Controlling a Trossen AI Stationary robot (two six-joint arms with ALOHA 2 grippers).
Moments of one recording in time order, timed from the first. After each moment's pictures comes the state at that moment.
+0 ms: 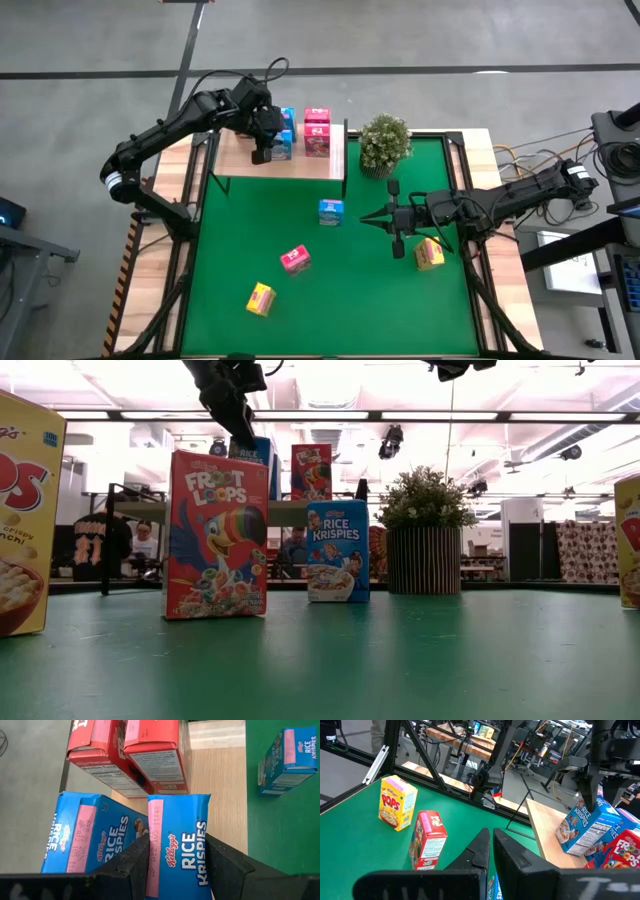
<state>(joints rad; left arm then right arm) 0.60 1.48 1.59 -1.02 0.09 0.59 0.21 1.06 0.70 0.21 0.18 -0.35</state>
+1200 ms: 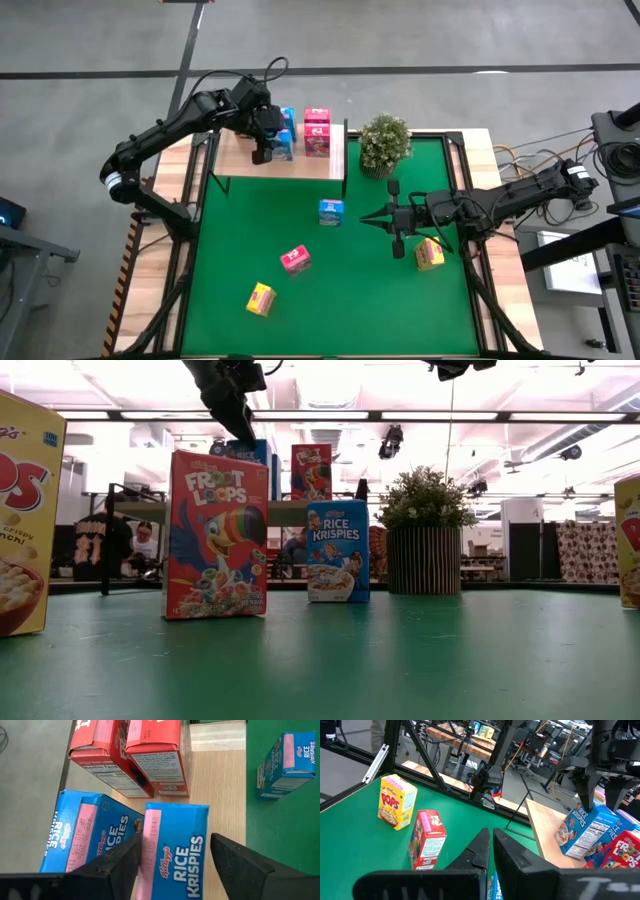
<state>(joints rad) 0.60 1.47 1.59 -1.02 0.09 0.57 0.21 1.06 0.70 0.21 0.18 -0.36</state>
